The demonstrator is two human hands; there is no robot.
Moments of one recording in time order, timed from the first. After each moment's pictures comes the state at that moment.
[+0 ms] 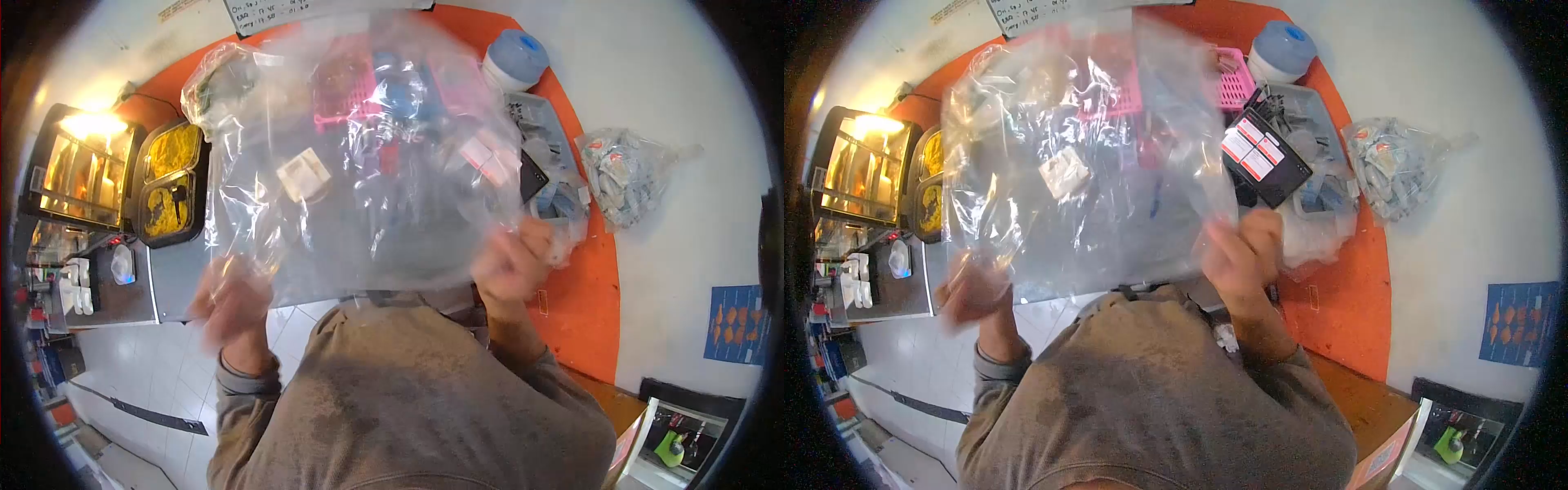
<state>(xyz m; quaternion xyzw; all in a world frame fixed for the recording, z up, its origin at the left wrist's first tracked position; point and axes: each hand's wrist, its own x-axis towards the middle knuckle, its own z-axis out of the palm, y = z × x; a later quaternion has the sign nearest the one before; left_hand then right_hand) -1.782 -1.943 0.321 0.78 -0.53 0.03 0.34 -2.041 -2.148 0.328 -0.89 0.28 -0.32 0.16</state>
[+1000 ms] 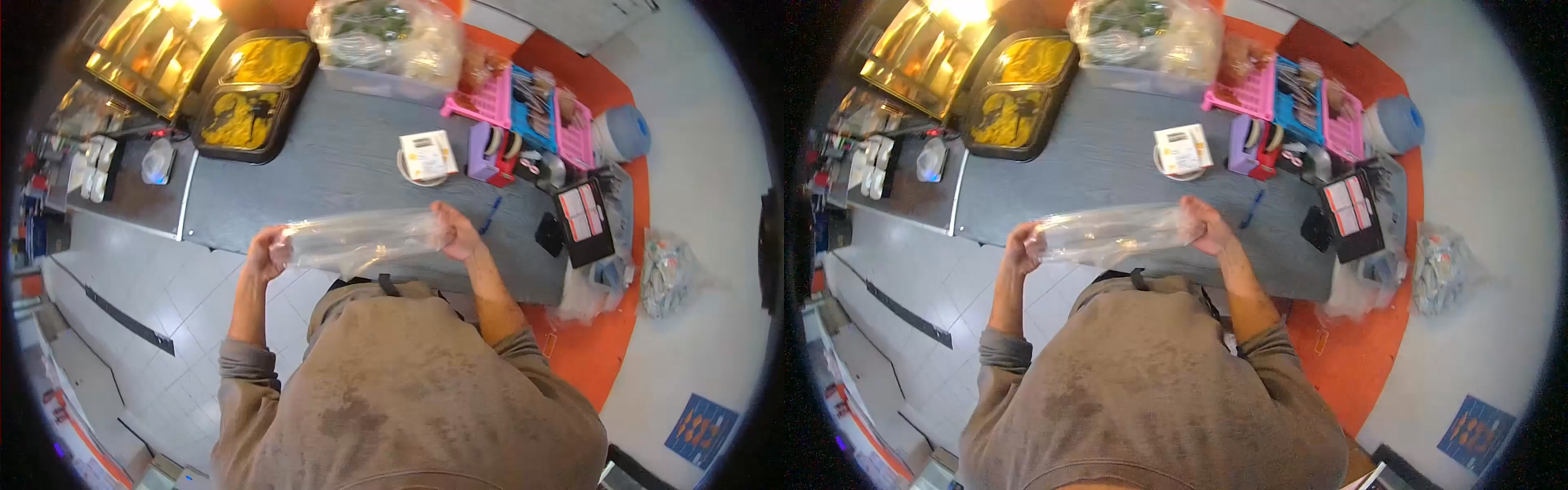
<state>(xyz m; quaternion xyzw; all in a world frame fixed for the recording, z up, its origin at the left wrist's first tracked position) -1.664 -1.712 0.190 0.33 0.04 -0.54 0.77 -1.866 -2.094 0.154 -0.22 0.13 0.08 0.96</state>
